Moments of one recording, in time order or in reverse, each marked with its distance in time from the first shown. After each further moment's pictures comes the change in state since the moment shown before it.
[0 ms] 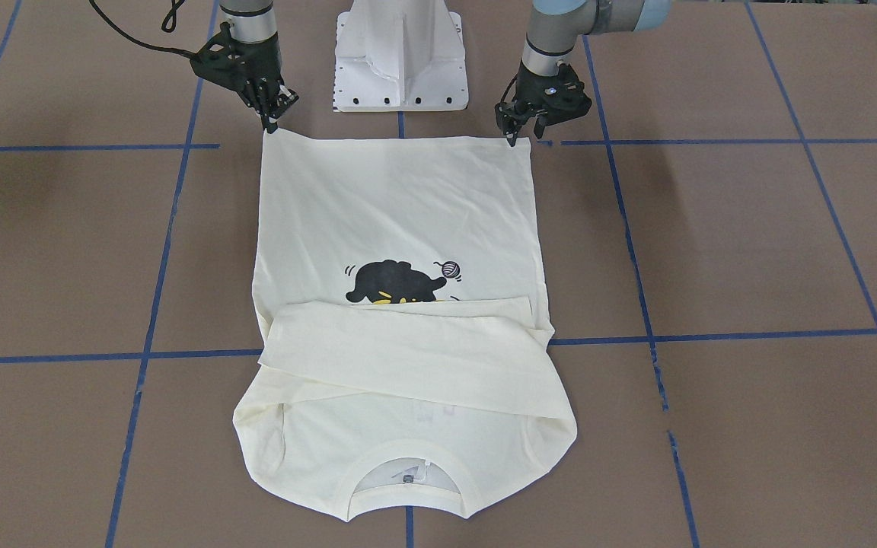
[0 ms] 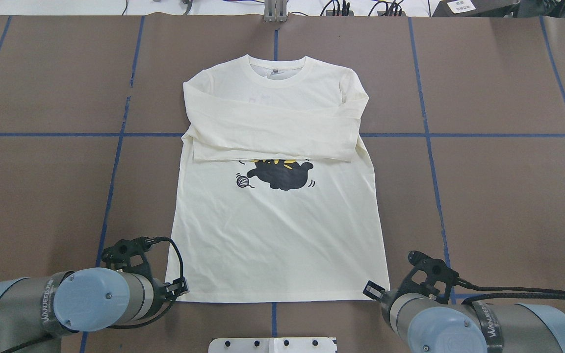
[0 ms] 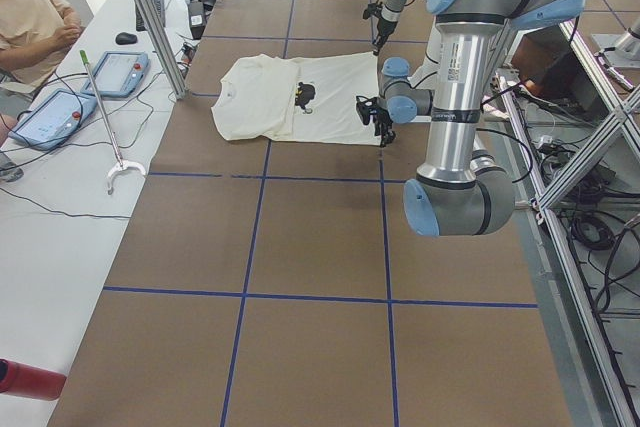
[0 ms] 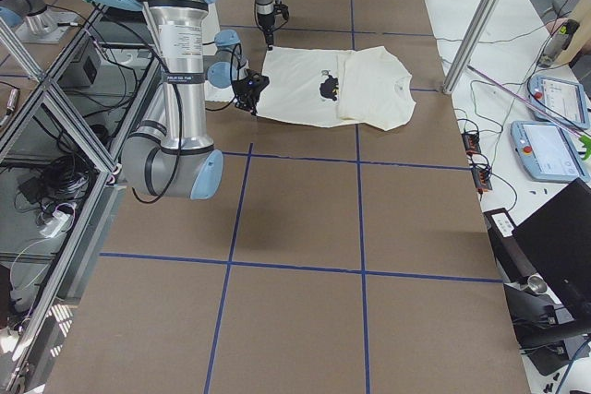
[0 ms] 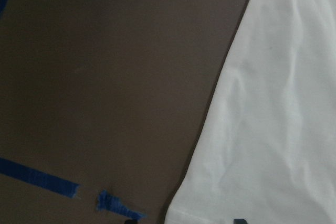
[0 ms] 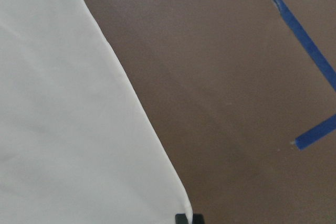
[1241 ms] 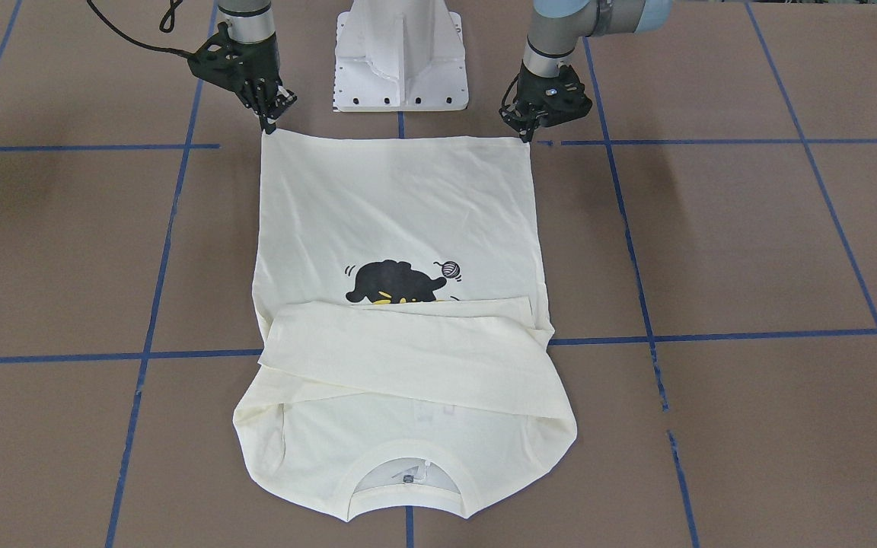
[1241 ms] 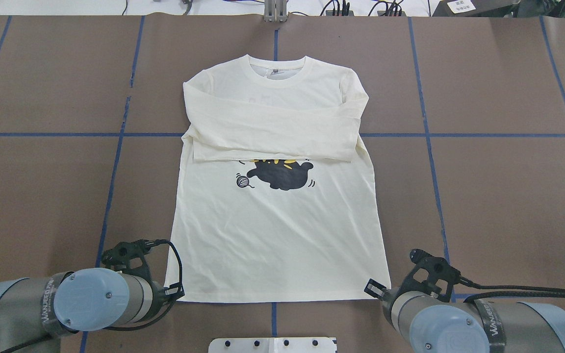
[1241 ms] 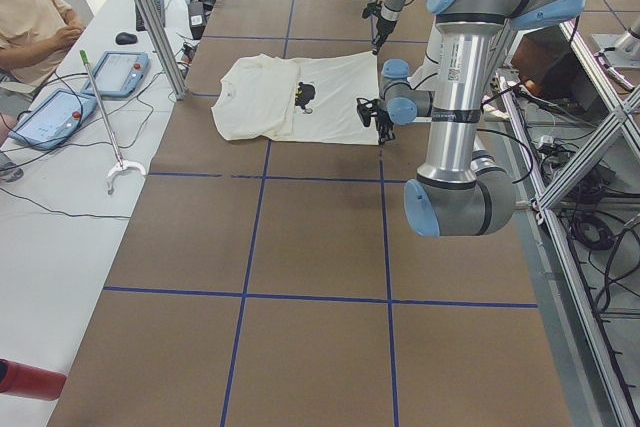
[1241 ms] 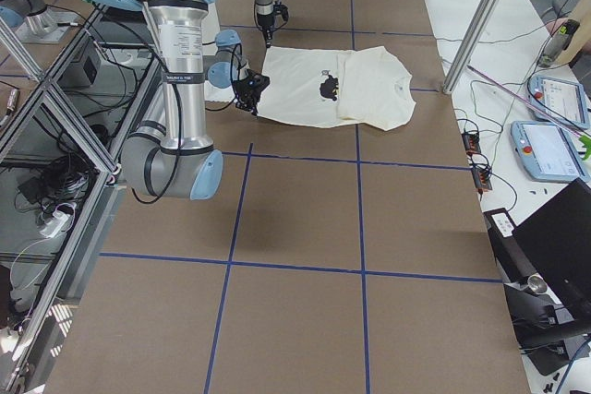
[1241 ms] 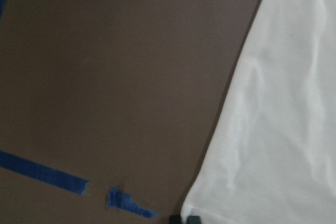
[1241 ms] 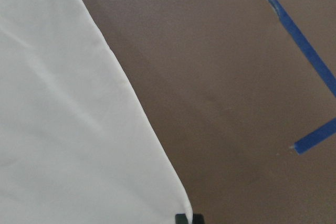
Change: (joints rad) left arm 0.000 0.005 -0.010 0.000 -0.036 0.004; right arm 0.005 -0.005 0.006 0.002 0.000 0.000
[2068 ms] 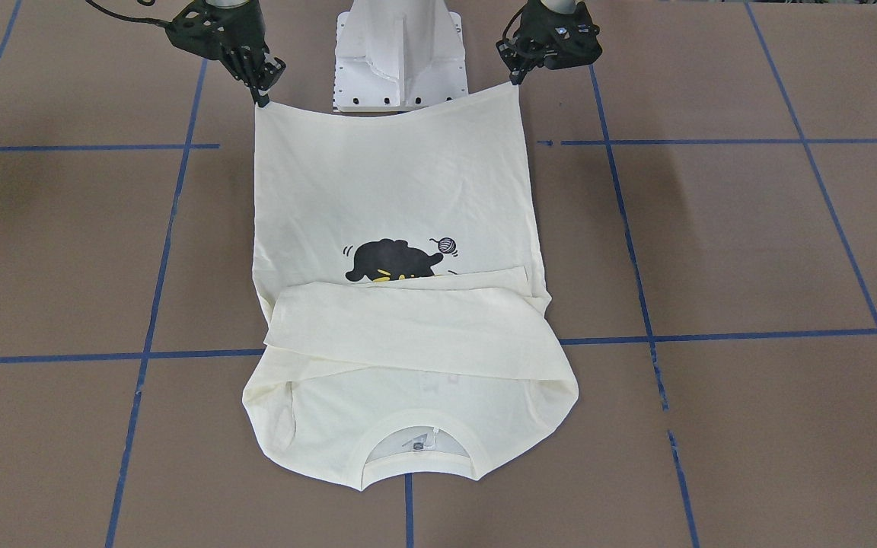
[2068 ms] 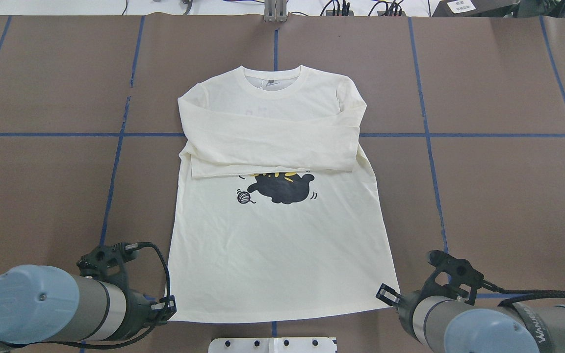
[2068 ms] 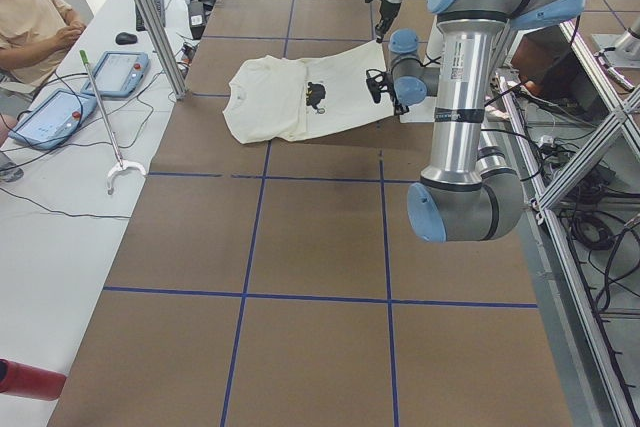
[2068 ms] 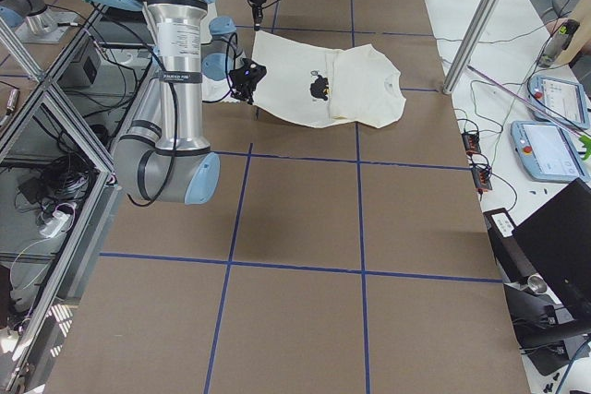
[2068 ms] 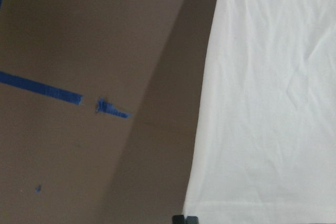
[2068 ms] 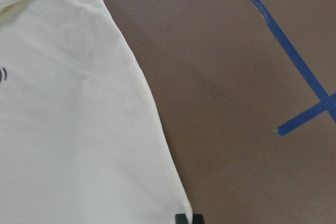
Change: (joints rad) left arm -0.038 0.053 -0.249 0.017 -0.147 0.006; right arm 0.028 -0.048 0.158 -0.004 0.035 -0.001
